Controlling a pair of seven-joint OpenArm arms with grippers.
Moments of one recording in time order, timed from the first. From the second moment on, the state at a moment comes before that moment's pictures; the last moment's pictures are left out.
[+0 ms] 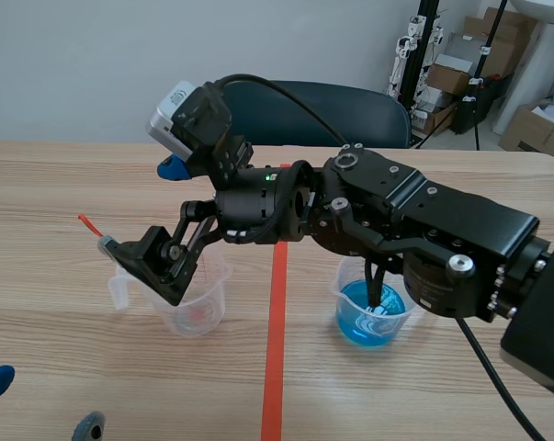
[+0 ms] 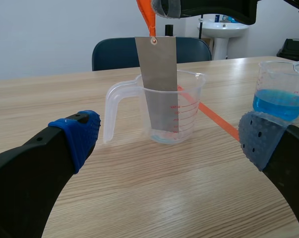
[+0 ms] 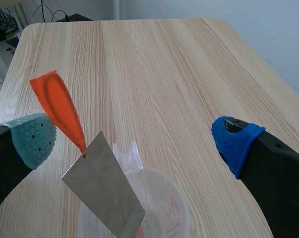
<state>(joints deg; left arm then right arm) 33.5 -13.3 -3.5 58.1 11.3 -18.4 -81.2 24.6 13.0 -50.3 72.1 15.3 32.8 7.0</state>
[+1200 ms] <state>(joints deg) 40.3 -21.0 -3.5 60.5 11.3 -14.9 -81.3 24.6 13.0 -50.3 72.1 15.3 32.8 7.0</state>
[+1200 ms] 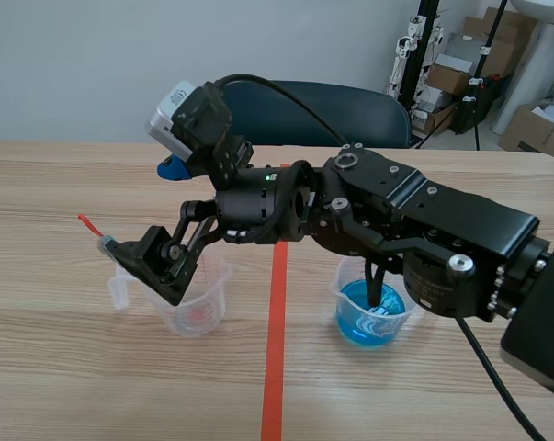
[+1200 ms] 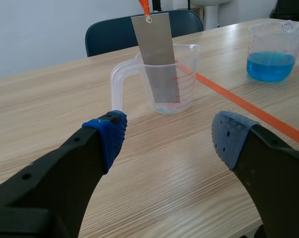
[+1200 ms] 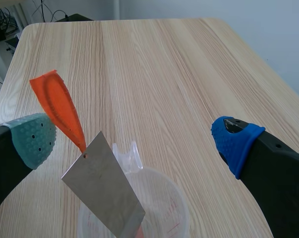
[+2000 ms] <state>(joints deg) 53.1 -60.5 -3.5 91.0 -9.8 -15.0 -81.1 24.7 21.1 -45.4 85.4 22.0 34.2 2.2</state>
